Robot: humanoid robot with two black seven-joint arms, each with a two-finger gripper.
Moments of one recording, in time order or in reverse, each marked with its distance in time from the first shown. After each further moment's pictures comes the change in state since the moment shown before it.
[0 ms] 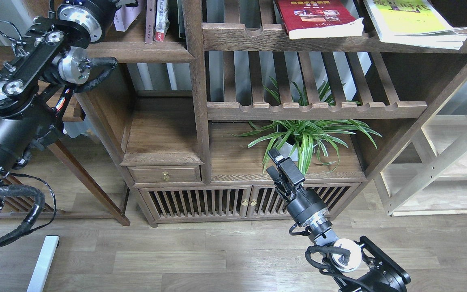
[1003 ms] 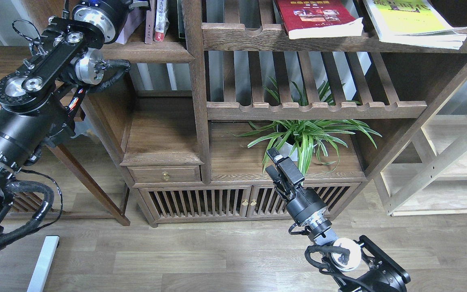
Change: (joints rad) left arm -0.050 -0.041 0.051 0.052 -0.002 0.028 -0.031; right arm 0.003 0.000 -0.003 0.007 0.000 0.000 -0.003
